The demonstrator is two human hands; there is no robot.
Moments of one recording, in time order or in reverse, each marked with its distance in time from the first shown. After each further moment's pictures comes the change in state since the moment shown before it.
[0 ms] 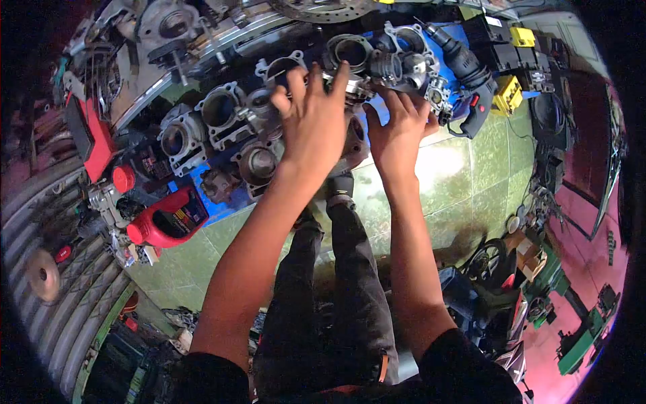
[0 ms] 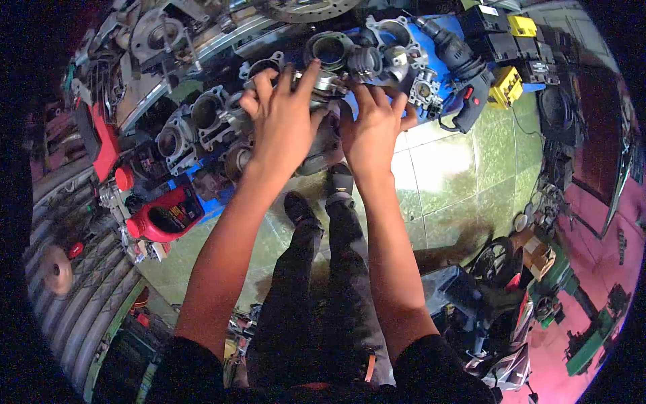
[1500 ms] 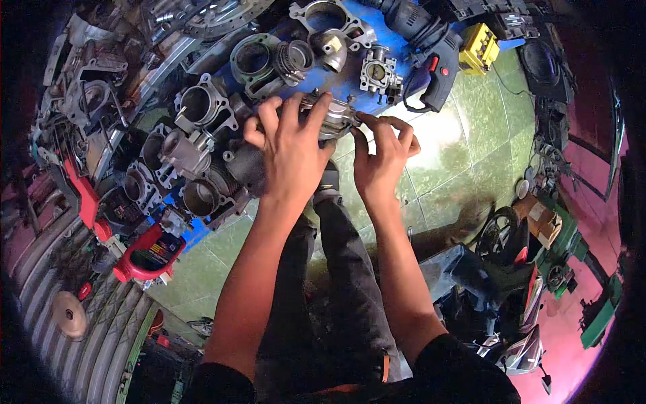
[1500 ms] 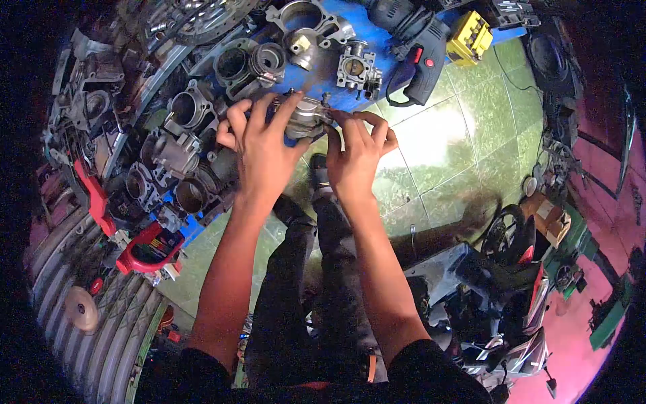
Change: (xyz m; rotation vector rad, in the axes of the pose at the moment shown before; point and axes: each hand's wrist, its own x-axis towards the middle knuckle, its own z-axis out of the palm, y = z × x) left_hand -0.010 0.082 0.041 -0.144 -0.100 0.099; right_hand -0.058 0.095 -0.011 0.130 0.083 0.192
